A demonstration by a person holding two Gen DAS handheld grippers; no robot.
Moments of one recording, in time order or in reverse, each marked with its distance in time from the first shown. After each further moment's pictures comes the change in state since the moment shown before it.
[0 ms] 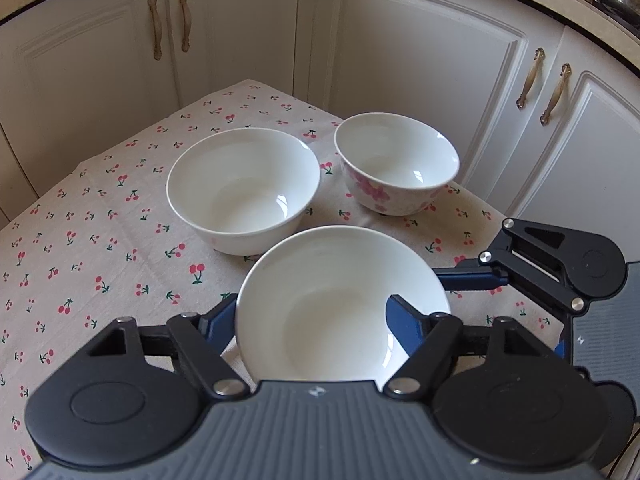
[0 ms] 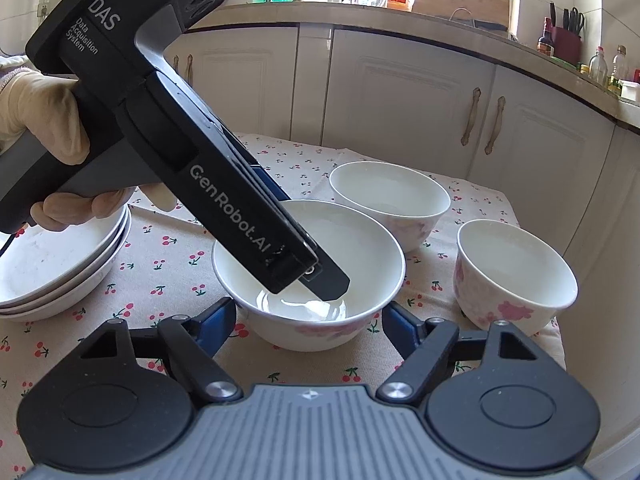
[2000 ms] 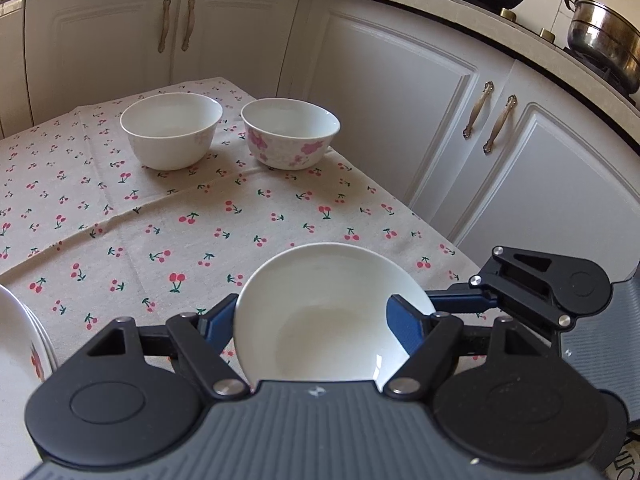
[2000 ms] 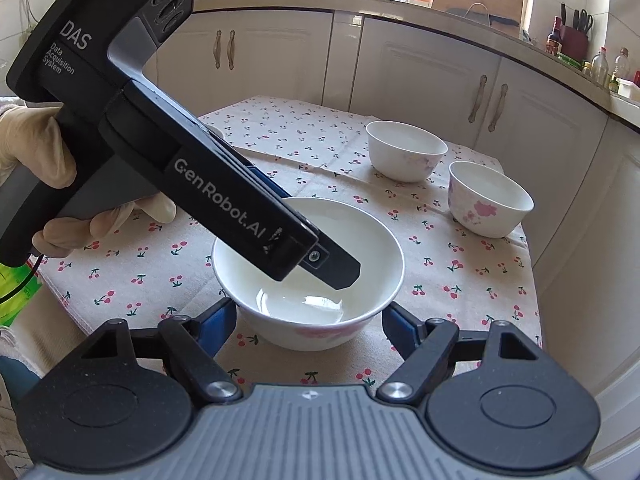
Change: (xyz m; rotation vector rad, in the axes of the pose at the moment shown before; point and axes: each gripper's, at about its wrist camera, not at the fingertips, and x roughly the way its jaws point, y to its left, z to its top) left arm -0.053 -0.106 -0.082 -0.189 -0.140 -0.058; right arm -0.113 0.032 -0.061 -0.051 0.082 0.039
